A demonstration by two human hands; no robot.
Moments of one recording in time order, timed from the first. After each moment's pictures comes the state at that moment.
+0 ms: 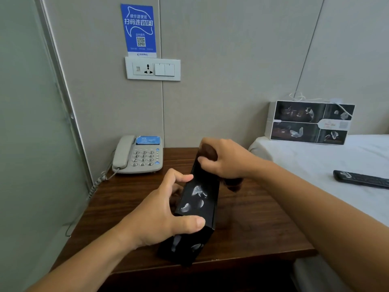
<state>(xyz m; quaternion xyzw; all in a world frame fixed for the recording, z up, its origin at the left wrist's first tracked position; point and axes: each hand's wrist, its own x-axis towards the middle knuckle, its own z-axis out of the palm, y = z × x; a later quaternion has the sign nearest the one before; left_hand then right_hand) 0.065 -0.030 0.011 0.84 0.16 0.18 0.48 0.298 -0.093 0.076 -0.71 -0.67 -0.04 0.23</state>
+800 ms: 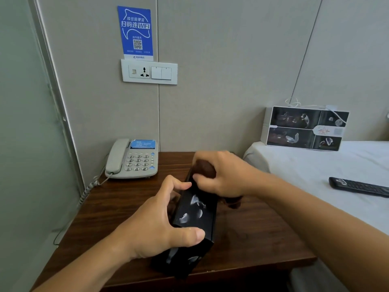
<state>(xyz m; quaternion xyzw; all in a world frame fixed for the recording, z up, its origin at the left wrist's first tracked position) 0.069 -0.032 0.015 0.85 0.16 0.17 0.46 0.281 -0.115 0.080 -0.66 -0.71 -0.02 0.22</state>
